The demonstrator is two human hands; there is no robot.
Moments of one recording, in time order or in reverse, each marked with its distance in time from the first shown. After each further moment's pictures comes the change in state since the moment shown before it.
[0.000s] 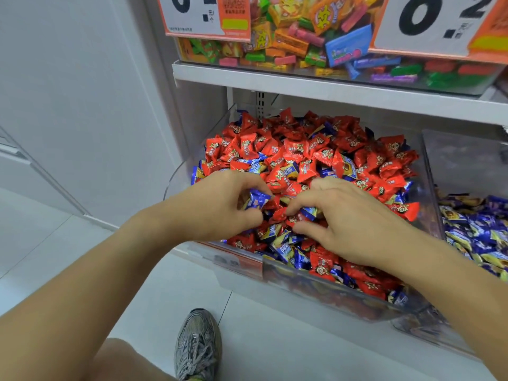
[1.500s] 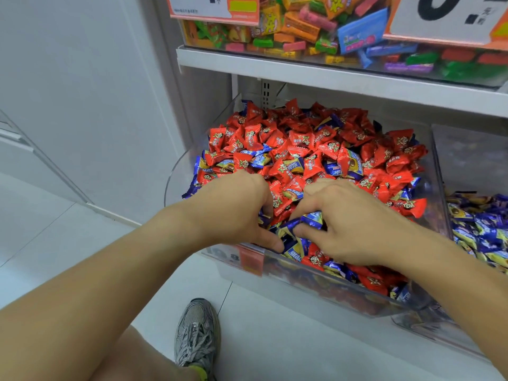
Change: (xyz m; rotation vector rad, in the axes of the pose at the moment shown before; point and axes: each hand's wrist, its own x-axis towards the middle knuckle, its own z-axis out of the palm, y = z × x) left_hand 0.004 0.014 0.013 0.341 -0.094 0.026; right_hand 0.002 -0.002 0.003 0.049 -0.049 -0.067
